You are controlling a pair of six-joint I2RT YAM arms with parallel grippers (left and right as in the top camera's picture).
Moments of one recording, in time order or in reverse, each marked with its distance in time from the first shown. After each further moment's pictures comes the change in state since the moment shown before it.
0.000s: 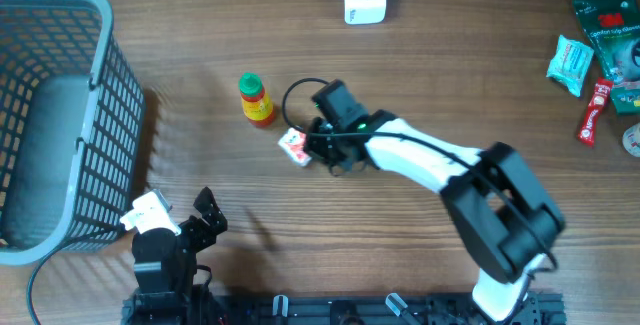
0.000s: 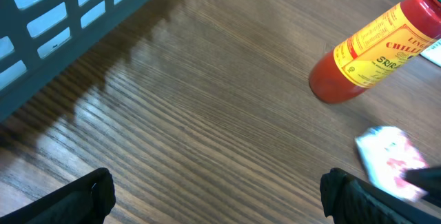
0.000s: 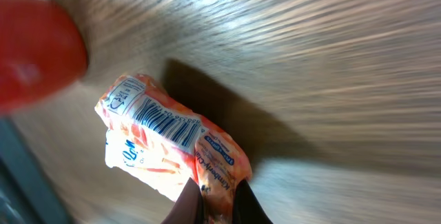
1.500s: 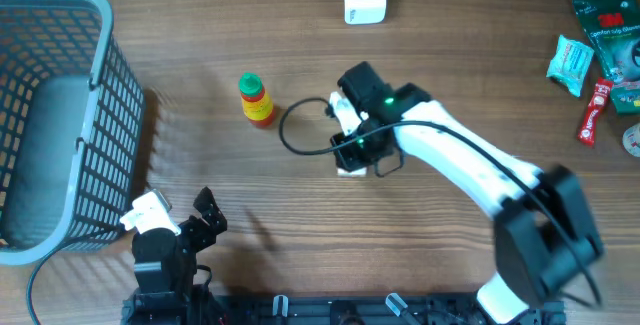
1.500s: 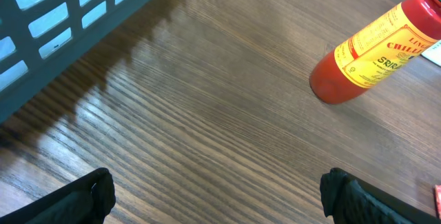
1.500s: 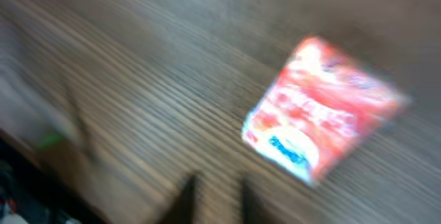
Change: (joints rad) left arm 0.000 0.000 0.000 0.000 -0.003 0.000; right arm -0.073 -0.150 0.138 -0.537 -0.029 -0.852
